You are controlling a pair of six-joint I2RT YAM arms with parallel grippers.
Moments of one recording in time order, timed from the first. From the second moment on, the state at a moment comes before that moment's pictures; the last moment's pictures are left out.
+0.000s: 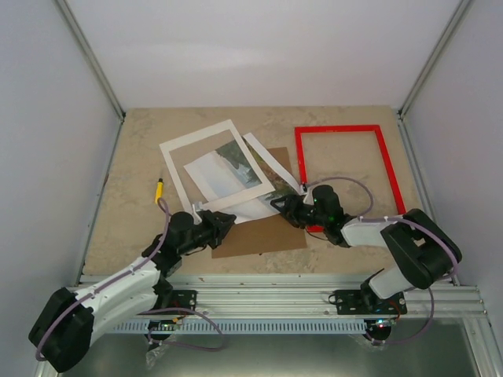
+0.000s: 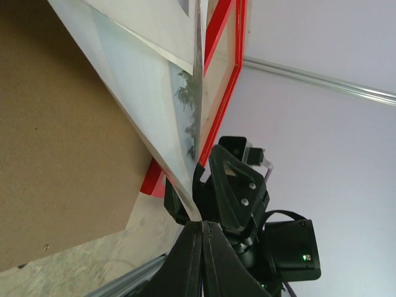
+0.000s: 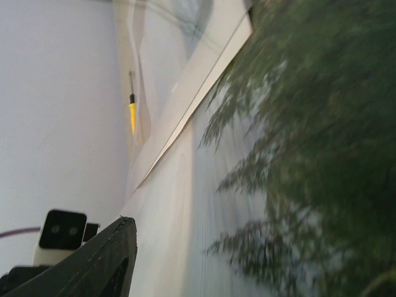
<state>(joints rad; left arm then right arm) -0.63 0.82 0.16 0.36 0.26 -1.69 0.60 1.50 0.44 0.59 -0.43 1.20</state>
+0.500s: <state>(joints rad) -0.72 0.80 0.16 0.36 0.22 -1.72 0.58 1.49 0.40 0.61 -0.33 1.29</state>
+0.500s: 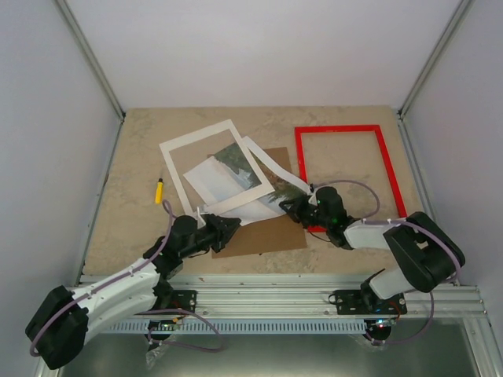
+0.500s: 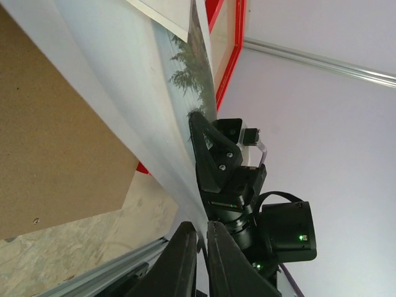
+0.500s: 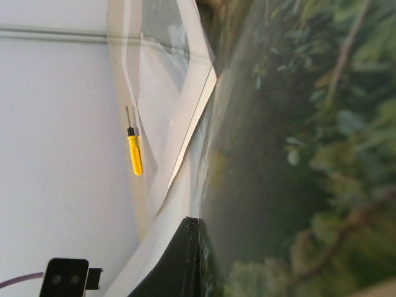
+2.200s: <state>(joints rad) -0.83 1.58 0.59 0.95 0.35 -1.85 0.29 0.92 0.97 -0.36 -0.33 0.81</state>
